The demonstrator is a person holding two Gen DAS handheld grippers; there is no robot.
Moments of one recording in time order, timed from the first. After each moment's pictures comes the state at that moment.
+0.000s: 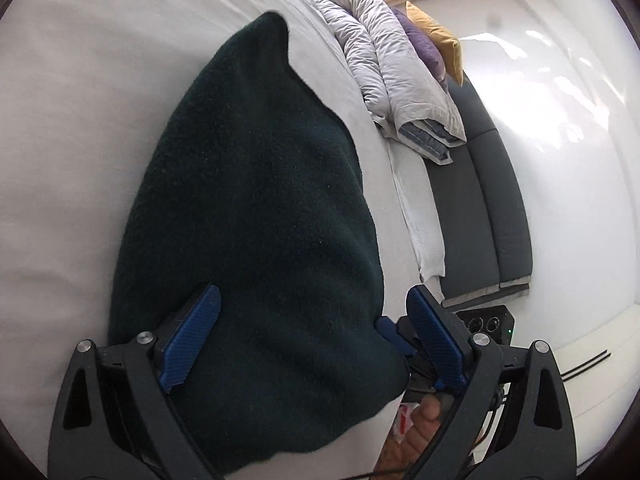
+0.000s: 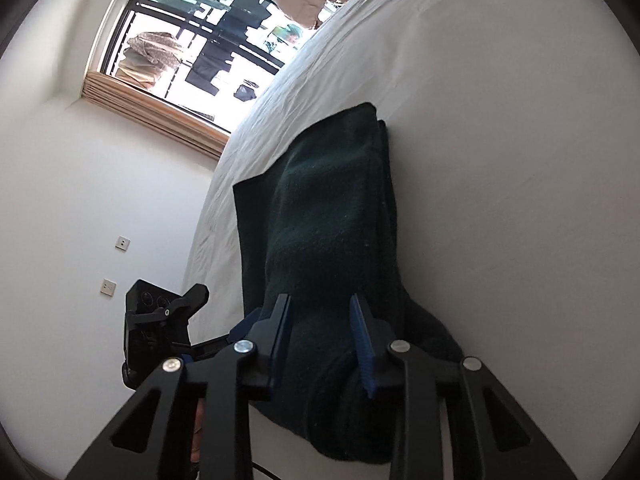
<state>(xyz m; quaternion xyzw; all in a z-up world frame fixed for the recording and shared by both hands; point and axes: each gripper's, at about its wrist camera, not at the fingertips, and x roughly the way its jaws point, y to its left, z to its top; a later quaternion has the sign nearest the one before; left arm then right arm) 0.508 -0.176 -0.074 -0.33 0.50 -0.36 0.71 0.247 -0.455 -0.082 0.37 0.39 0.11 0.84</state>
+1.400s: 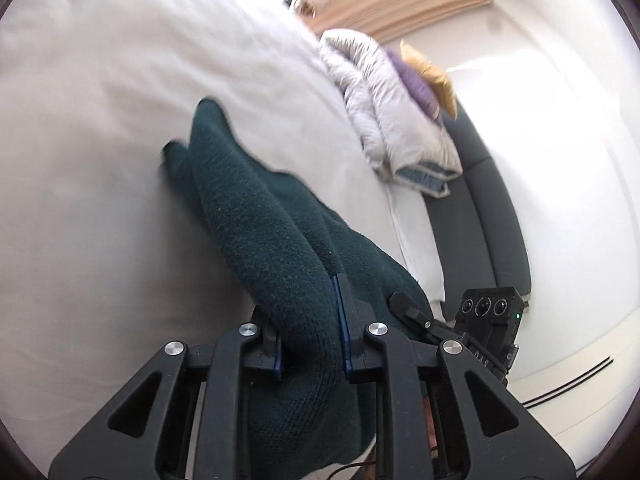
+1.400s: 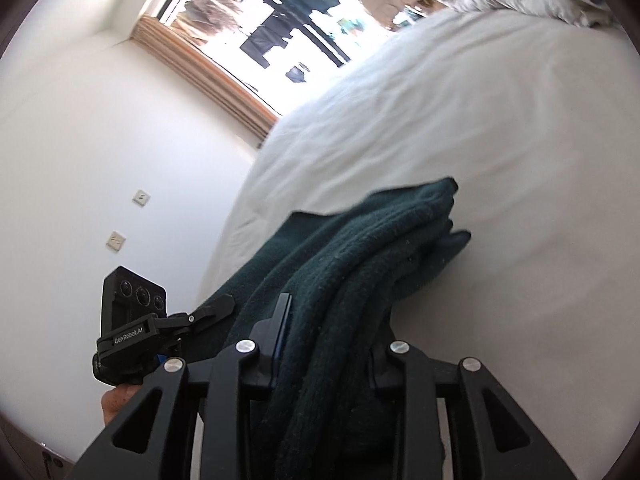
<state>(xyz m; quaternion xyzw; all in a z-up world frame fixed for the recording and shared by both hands) 0.494 -0.055 0.007 -0.33 0.45 -0.34 0.75 0.307 -0.351 -0.011 0.27 0.37 0.19 0.87</state>
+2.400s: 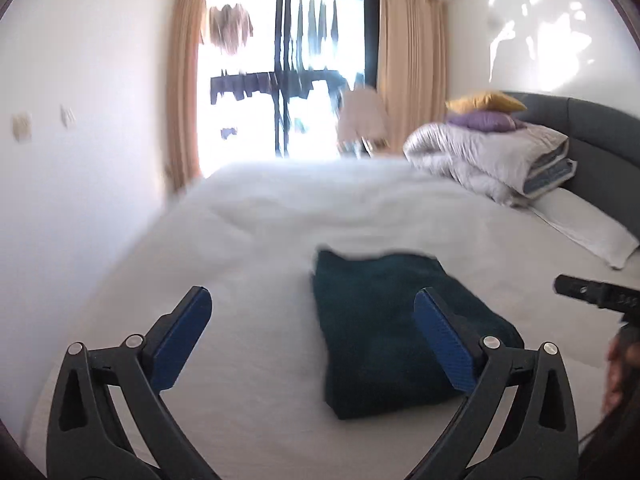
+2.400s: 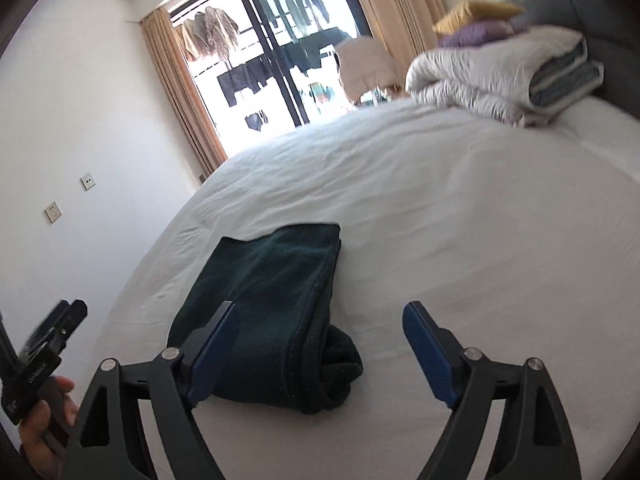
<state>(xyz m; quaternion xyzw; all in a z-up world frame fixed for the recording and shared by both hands) 0.262 -0.022 0.084 0.01 0.17 -0.04 0.98 0.149 -0.311 0.014 0.10 0.27 0.02 0.96</state>
